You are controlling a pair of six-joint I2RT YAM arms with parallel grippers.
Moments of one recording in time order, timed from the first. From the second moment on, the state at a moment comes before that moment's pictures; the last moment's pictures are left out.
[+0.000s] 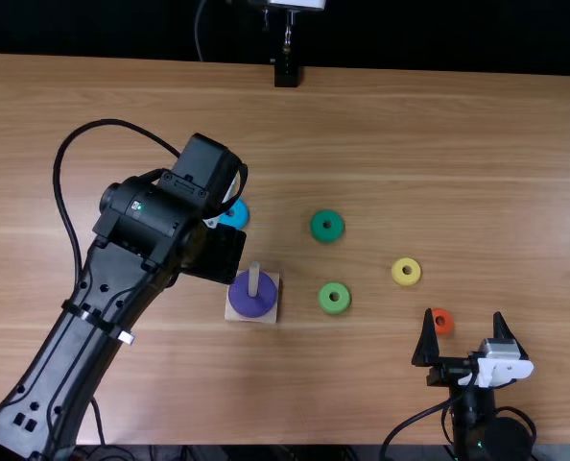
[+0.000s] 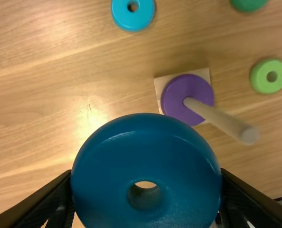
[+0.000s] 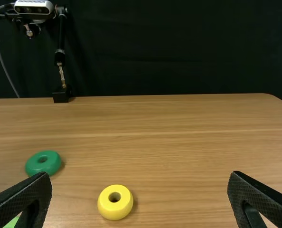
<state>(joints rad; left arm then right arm) -0.48 1.70 1.83 -1.43 -0.05 -0.24 0.05 0.00 0.02 -0.03 0.07 -0.02</state>
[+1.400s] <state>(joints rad) -0.62 1.86 1.94 -1.43 -0.05 -0.32 0.05 0.00 0.02 -0.03 0.07 -0.02</state>
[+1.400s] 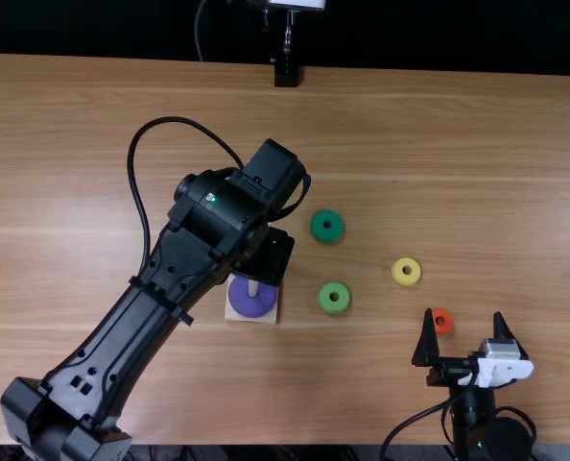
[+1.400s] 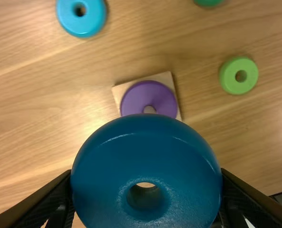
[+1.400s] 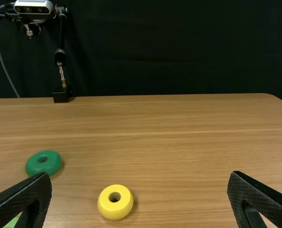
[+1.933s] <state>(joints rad) -0.64 1.87 1.94 -1.44 -0.05 -0.34 0.05 0.00 0.02 -0.03 0.07 -0.02</state>
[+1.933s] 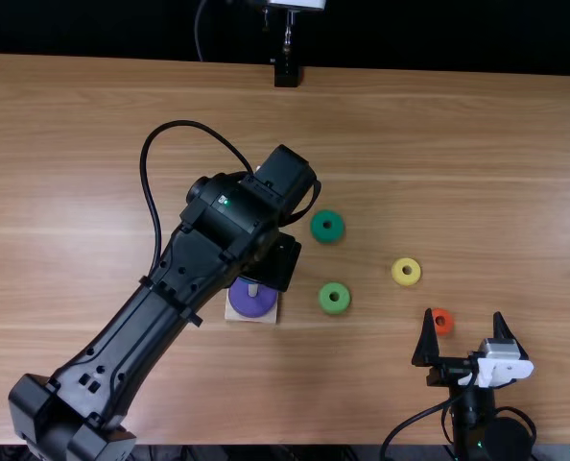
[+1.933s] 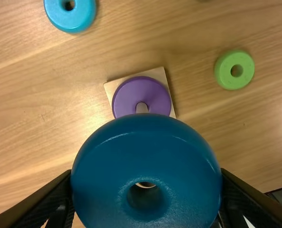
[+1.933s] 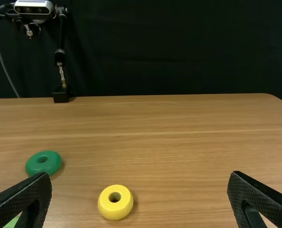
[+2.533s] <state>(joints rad) -0.64 1.87 1.94 -1.44 -0.05 -0.35 0.05 0.00 0.02 -0.03 0.07 -0.02</state>
